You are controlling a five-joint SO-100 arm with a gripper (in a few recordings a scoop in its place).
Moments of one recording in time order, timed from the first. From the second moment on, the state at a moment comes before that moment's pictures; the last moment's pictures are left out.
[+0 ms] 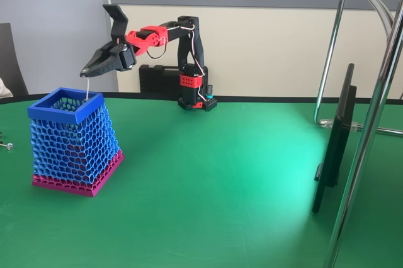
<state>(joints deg) 30.3 87.7 89.4 10.9 -85.6</state>
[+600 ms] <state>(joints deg) 29.3 104.0 110.7 2.6 -84.5</state>
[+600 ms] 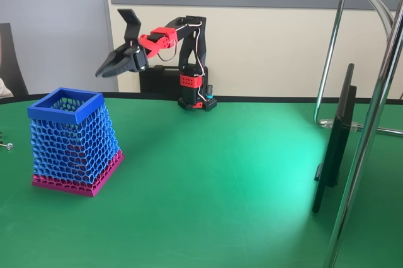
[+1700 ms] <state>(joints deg) -0.3 157.1 152.6 39.8 -35.8</state>
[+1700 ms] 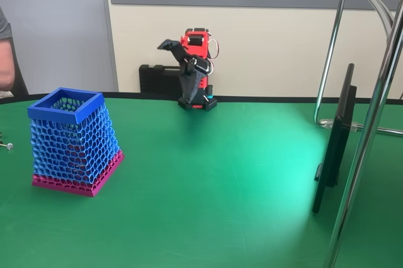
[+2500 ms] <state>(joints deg) -2.0 186.2 175.3 46.4 -10.9</state>
